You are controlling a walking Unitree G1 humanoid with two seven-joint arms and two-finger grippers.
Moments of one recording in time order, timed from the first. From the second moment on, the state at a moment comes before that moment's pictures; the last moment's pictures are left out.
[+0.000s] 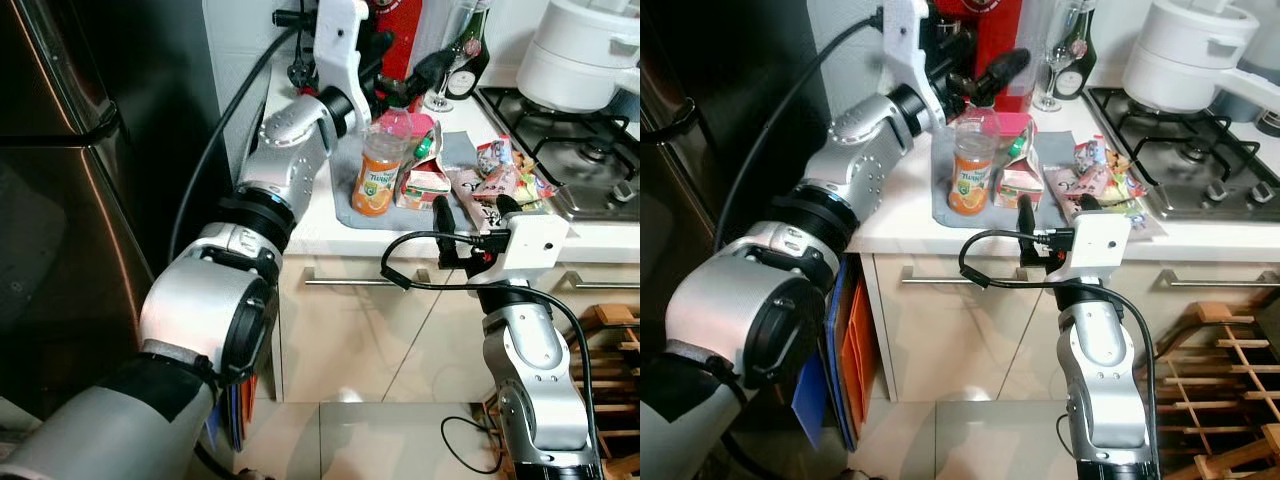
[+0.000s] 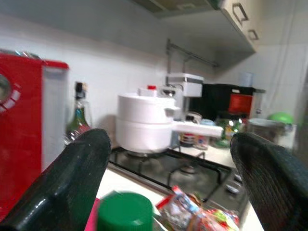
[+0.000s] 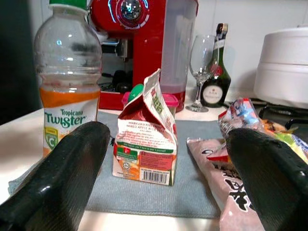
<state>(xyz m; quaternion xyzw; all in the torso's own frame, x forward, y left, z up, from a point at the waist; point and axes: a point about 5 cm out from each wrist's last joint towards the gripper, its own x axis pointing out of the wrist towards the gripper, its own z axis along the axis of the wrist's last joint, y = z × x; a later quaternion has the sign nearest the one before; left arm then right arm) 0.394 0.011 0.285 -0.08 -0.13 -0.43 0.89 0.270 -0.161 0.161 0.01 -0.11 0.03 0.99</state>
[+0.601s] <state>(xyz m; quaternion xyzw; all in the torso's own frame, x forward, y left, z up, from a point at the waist) 0.400 0.013 0.262 -0.06 -0.07 -0.39 0.92 0.270 -0.159 0.159 0.01 -0.10 0.04 0.99</state>
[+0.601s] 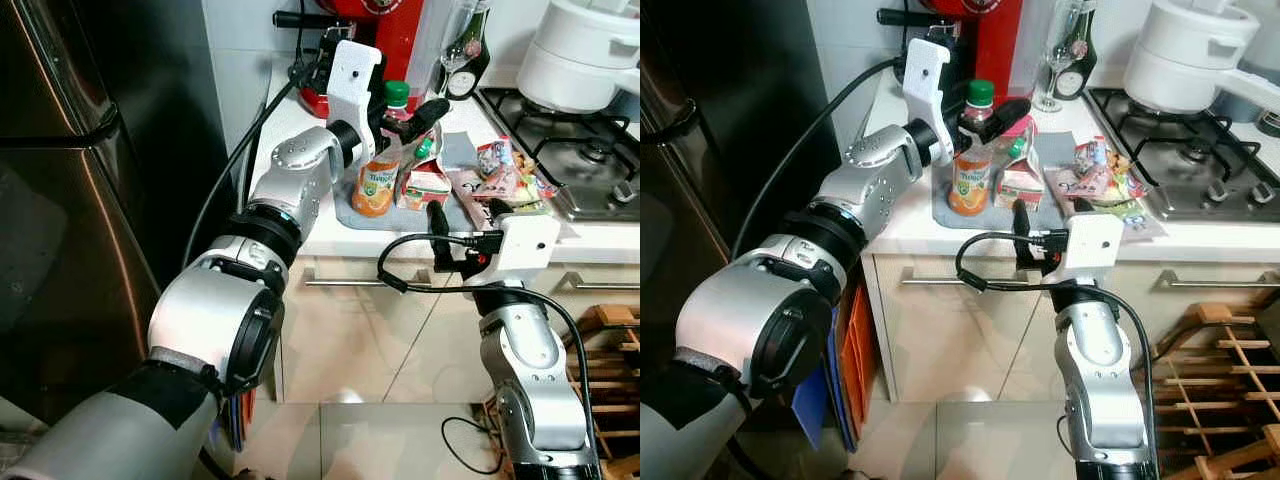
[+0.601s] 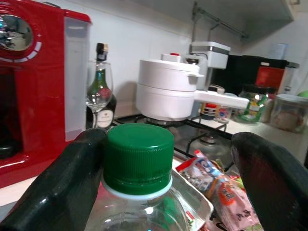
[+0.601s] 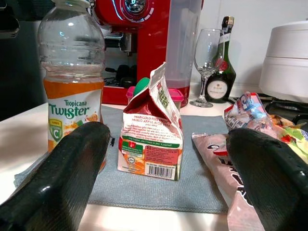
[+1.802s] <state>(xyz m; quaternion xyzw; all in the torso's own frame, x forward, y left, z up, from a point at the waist) 0.401 0.020 0.267 -0.03 -0.09 -0.37 0.92 0.279 -0.160 0.155 0.01 -0.09 0.04 1.00</state>
